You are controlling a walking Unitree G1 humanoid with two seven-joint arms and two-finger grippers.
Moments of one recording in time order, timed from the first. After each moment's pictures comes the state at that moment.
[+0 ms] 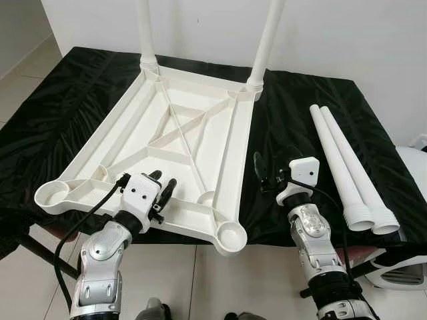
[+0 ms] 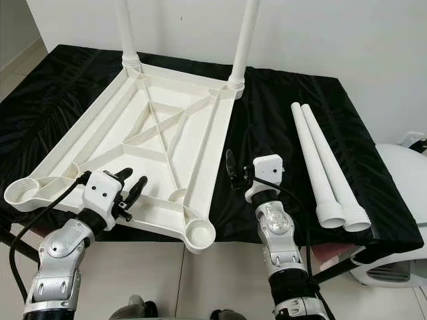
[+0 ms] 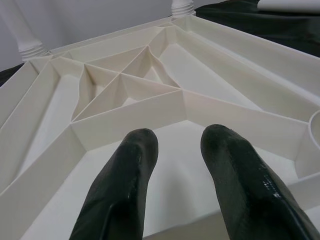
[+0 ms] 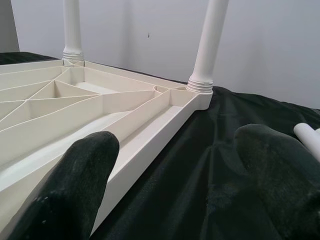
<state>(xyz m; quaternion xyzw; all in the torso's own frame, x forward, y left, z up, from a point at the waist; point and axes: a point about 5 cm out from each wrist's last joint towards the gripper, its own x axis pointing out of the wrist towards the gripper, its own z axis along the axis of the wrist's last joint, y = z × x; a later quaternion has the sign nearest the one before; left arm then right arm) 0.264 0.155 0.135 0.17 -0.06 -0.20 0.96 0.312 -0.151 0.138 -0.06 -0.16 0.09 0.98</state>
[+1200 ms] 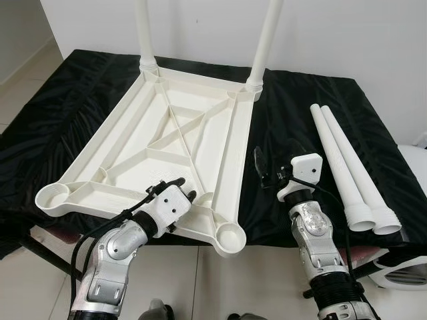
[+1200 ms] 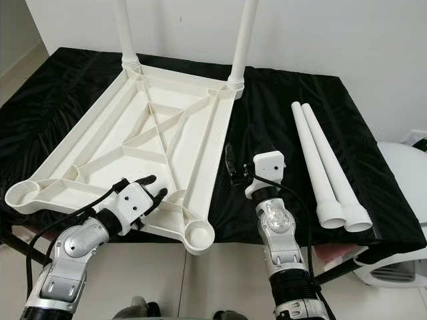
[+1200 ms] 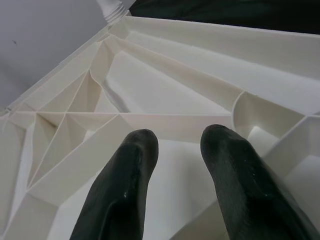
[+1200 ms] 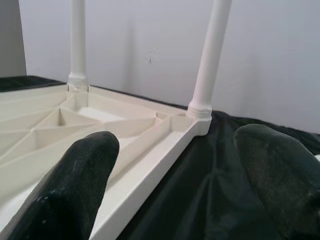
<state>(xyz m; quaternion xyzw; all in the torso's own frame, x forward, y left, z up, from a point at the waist) 0.265 0.125 0.126 0.32 -0.04 -0.30 0.90 0.307 -0.148 0.157 -0.07 -0.20 0.09 0.97</state>
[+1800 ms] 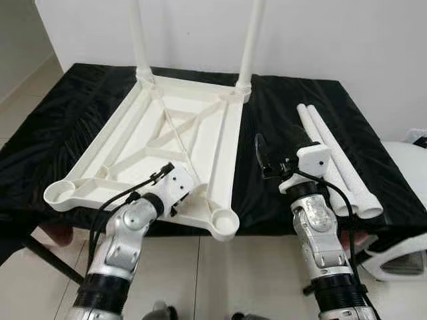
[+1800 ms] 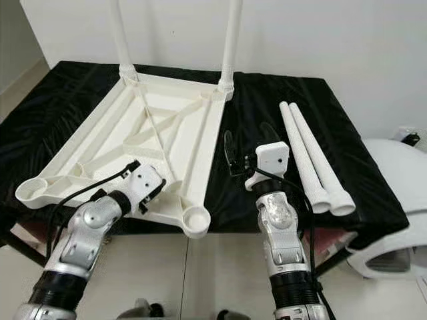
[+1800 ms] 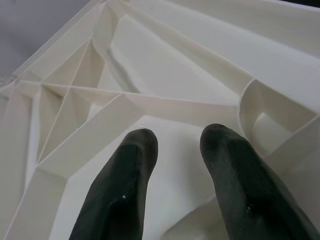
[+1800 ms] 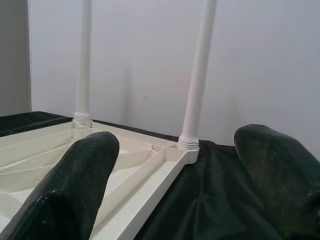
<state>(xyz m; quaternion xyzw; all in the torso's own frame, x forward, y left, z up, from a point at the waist) 0.314 0.109 0.127 0.33 0.05 -0.26 0.91 0.296 -0.147 0.183 -0.06 -0.24 0.09 0.96</state>
